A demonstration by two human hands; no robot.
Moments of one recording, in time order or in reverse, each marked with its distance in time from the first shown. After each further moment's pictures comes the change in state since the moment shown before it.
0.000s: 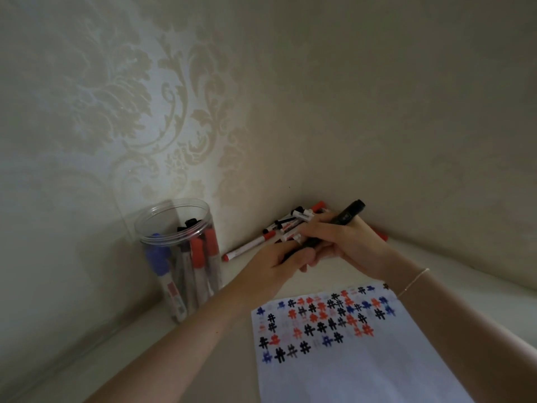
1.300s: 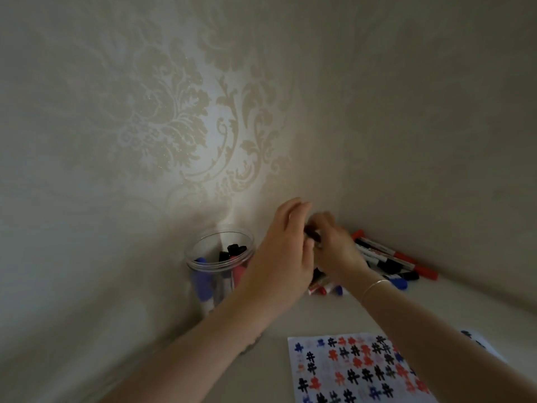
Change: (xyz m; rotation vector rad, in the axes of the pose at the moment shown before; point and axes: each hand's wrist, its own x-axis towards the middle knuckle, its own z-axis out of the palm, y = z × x) left_hand 0.000 0.041 -0.048 0.606 0.382 0.086; right_hand 0.089 0.033 0.039 -0.996 0.287 -0.484
